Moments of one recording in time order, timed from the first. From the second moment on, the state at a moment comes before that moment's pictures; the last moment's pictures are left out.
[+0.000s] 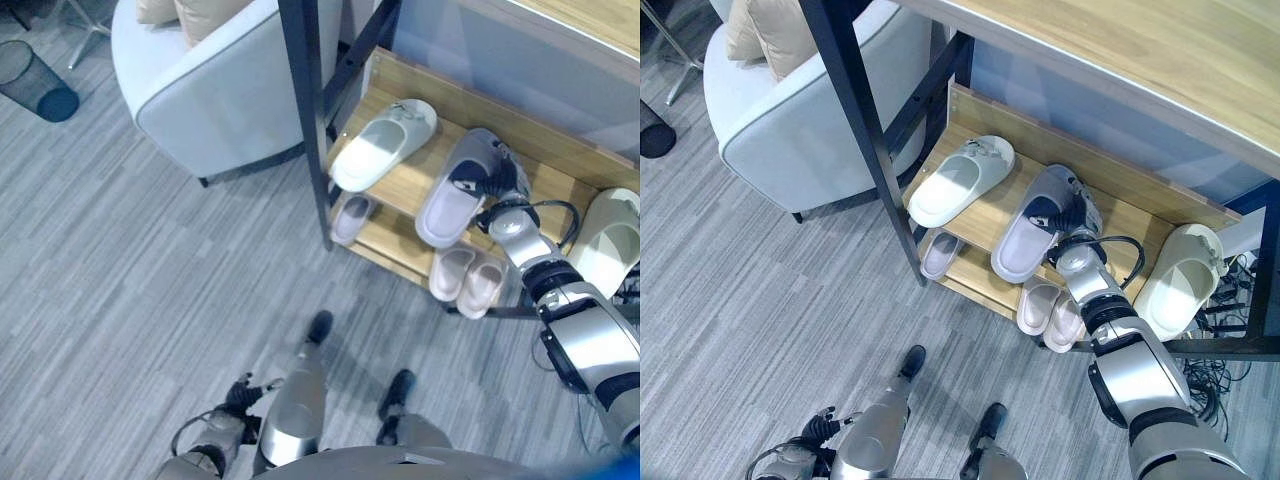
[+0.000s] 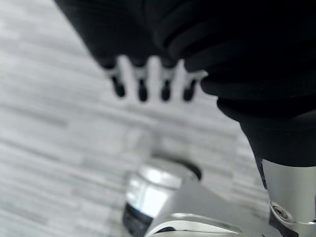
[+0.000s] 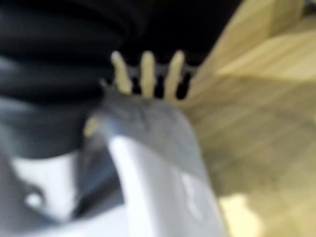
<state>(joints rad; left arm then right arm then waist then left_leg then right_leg) -0.12 0.25 -0.32 1.29 -0.24 -0.15 0.14 -0.86 -0.48 0.36 0.96 -0.06 0.00 -0.42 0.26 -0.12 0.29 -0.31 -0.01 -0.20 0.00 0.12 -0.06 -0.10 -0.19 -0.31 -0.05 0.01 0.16</state>
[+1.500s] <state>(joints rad) -0.42 0.37 -0.11 0.93 -0.62 -0.32 0.29 -0.27 -0.35 0.23 0.27 0.02 -0.23 -0.41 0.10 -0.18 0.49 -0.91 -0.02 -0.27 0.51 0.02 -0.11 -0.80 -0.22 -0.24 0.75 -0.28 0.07</state>
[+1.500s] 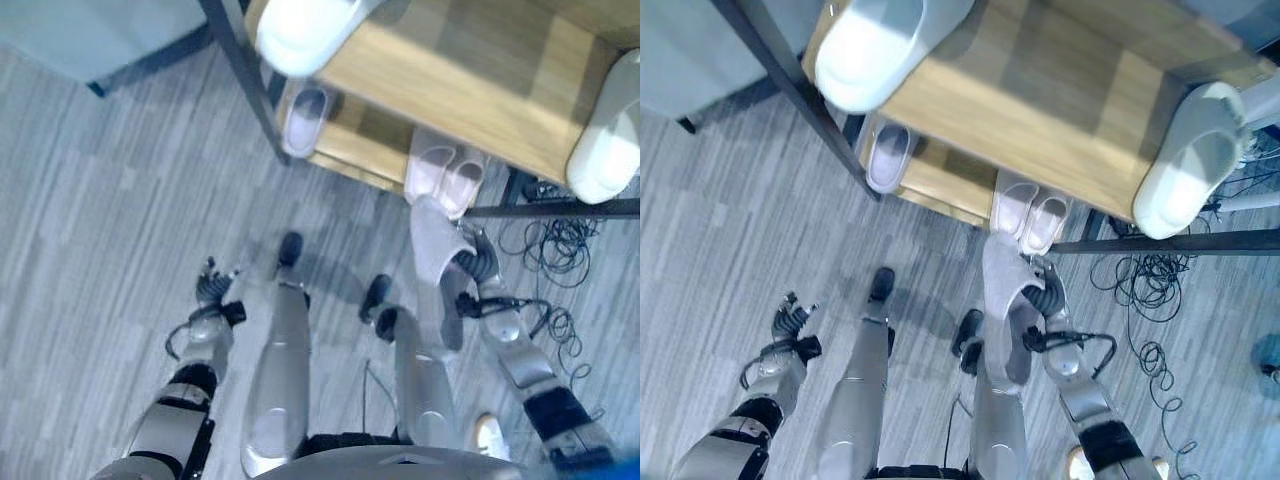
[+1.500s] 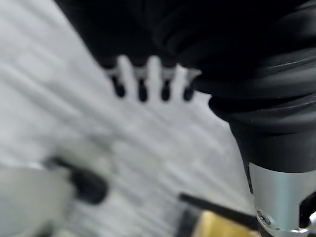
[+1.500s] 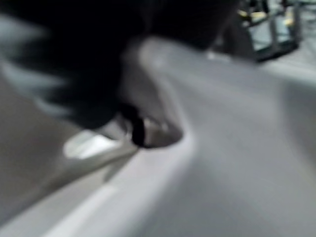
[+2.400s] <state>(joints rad) -0.48 0.41 -0.31 0.63 -0.56 -0.37 0.45 -1.14 -0.57 0.29 0.78 0.08 -0.15 -0.68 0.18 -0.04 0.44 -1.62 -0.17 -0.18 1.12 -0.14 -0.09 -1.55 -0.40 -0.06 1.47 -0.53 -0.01</state>
